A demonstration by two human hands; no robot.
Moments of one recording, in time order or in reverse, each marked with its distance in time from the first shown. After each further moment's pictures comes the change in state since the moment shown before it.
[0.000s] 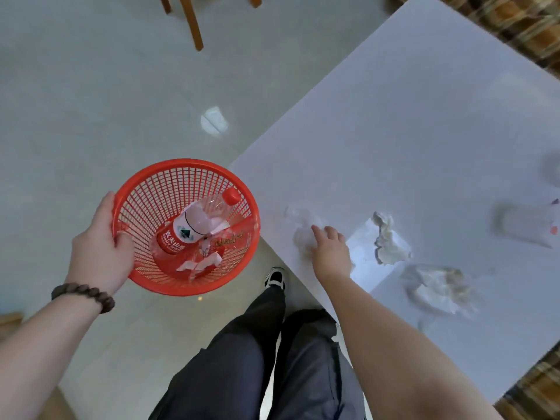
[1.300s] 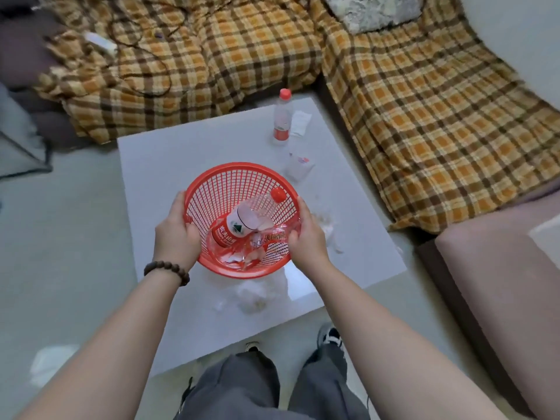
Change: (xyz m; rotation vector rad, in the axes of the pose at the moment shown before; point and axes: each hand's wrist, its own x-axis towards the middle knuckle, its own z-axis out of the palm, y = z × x) left_hand 0.047 0.322 0.026 -0.315 -0.582 1.088; right_hand -0.126 -0.042 -0.168 0.926 1.031 0.702
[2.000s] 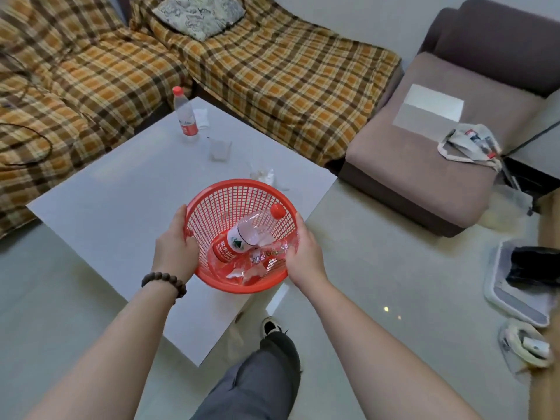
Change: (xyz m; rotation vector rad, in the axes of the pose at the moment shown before) left_hand -0.082 -0.063 -0.051 -0.019 -0.455 0.419; right_hand -0.249 0.004 0.071 0.121 0.520 0.282
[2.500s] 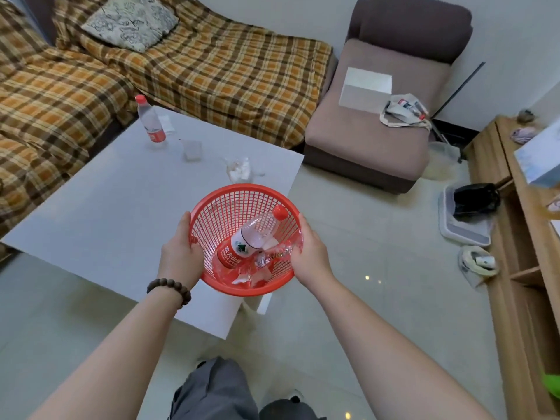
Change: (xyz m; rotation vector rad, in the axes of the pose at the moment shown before) left_hand -0.057 -0.035 -0.058 -0.009 -0.253 0.123; right_hand -0.133 -0.026 0.019 -0.024 0.219 0.112
